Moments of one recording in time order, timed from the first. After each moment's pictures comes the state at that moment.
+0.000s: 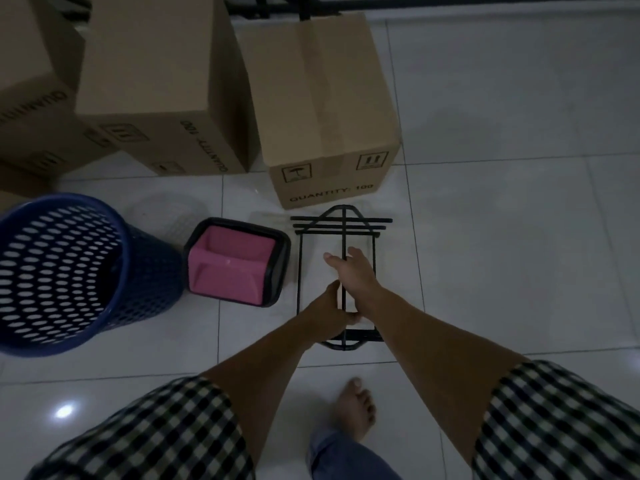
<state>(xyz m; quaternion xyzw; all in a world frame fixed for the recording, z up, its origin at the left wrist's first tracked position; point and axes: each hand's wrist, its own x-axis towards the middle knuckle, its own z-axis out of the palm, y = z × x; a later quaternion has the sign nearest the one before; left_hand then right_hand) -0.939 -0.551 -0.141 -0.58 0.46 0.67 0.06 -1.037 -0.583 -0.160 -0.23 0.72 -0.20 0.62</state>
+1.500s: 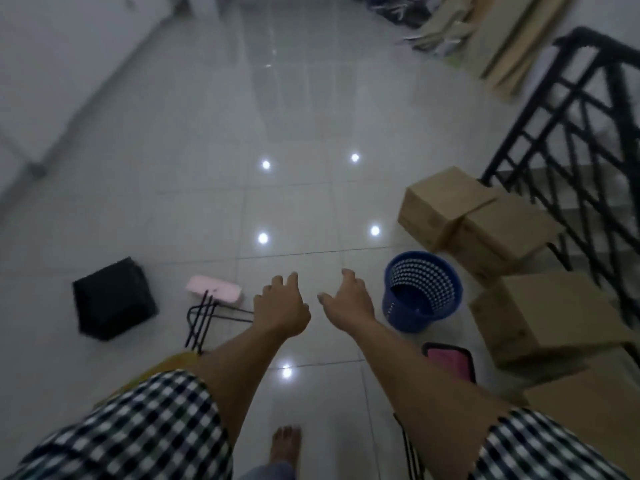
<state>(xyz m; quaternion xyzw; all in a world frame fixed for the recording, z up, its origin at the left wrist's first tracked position) -0.754 -0.165 0.344 -0.98 0.03 0.18 -0.10 -0.772 -0.296 0.338 -0.88 0.20 0.14 0.40</state>
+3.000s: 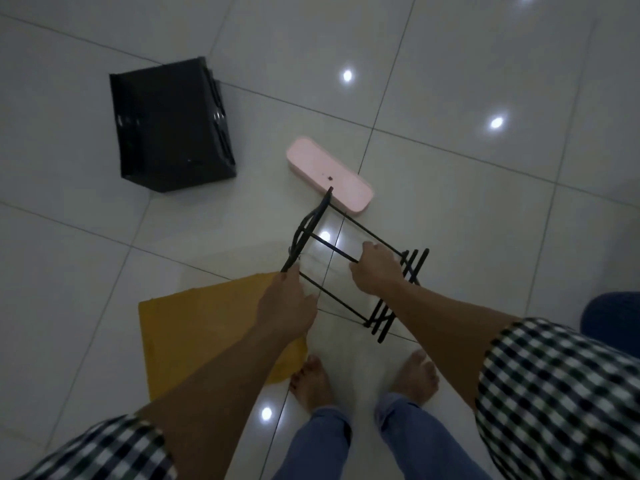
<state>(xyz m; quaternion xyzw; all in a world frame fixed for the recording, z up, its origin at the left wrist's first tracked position) -0.580 0.212 -0.095 -0.86 -0.24 0.34 -0.31 -0.488 0.058 -0.169 -0.91 -0.01 0.41 0.12</state>
